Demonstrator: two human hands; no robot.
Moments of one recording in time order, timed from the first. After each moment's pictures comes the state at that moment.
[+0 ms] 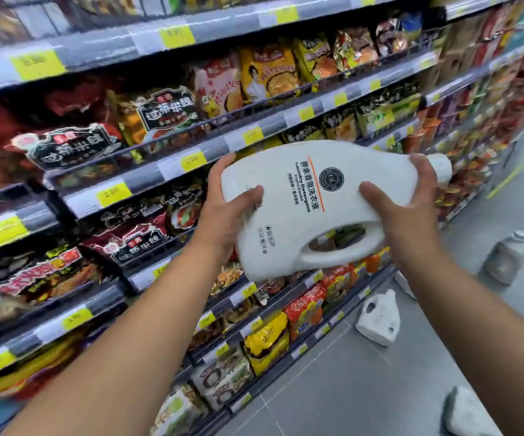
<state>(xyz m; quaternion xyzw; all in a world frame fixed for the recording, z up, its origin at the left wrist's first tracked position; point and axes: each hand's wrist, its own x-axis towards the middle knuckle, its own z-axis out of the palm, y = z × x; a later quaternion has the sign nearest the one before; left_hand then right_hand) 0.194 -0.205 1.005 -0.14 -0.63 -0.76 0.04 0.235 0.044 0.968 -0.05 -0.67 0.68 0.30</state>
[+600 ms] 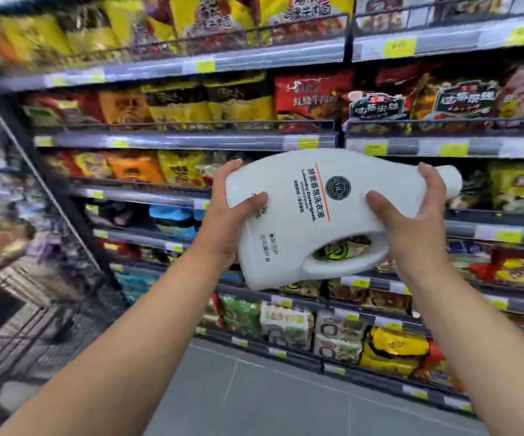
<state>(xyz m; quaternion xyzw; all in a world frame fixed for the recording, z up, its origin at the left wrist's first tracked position) 0.519 -0.366 1.042 0.11 -0.63 -0.67 0.37 0.350 -0.179 1.017 0.25 -0.62 0.74 0.00</state>
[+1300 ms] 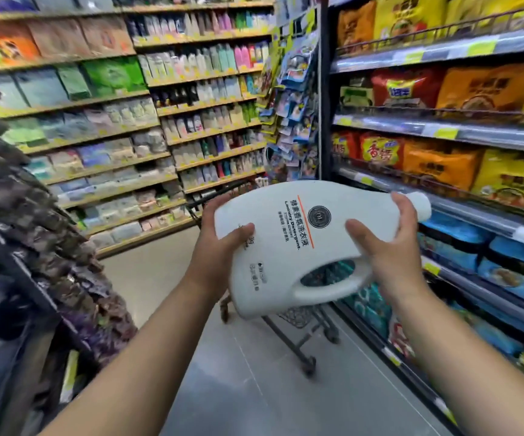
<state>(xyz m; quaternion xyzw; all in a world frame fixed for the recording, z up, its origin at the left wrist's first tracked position) 1.014 -0.578 1.032 0.41 -0.51 -0.45 0.60 0.764 -0.578 1.001 0.46 -0.46 0.68 -0.34</state>
